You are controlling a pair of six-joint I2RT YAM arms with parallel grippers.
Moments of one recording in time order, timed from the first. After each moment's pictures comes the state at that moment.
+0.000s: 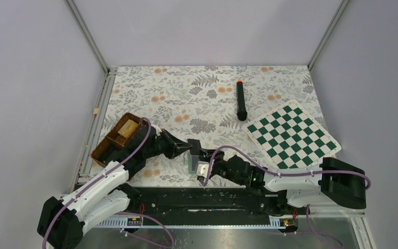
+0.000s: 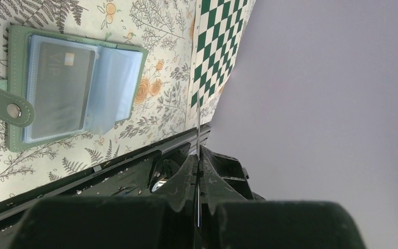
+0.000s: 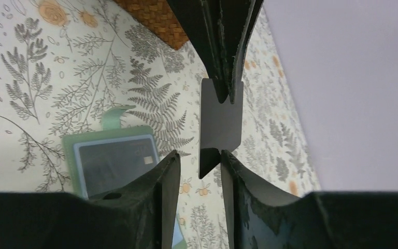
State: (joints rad) left arm -0.56 0.86 0.48 -0.12 0.35 -1.46; right arm 1.25 1.23 0.39 0.63 0.19 -0.72
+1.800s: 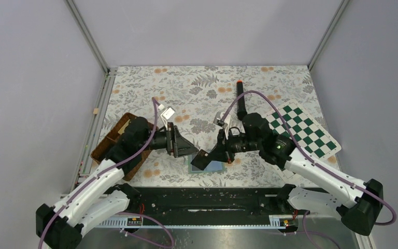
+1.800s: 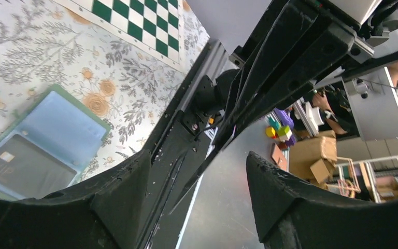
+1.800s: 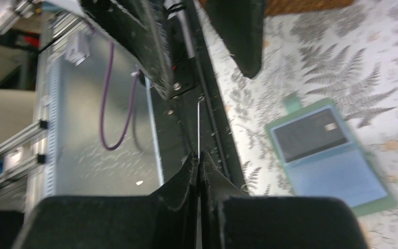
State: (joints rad) left arm -0.57 0.79 0.64 -0.07 0.74 -0.71; right arm 0.85 1.00 0.86 -0.28 -0.60 0.22
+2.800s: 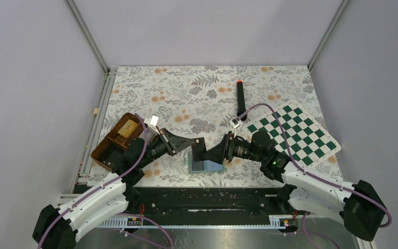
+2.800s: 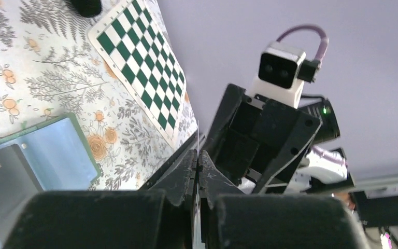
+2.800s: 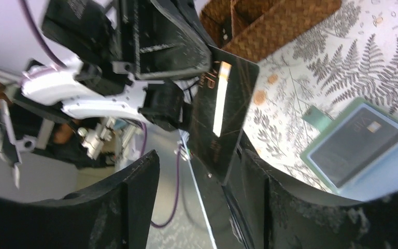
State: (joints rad) left arm -0.65 0.69 0.32 0.37 0.32 -1.14; right arm 0.83 0.95 0.48 0.31 -0.47 0.80
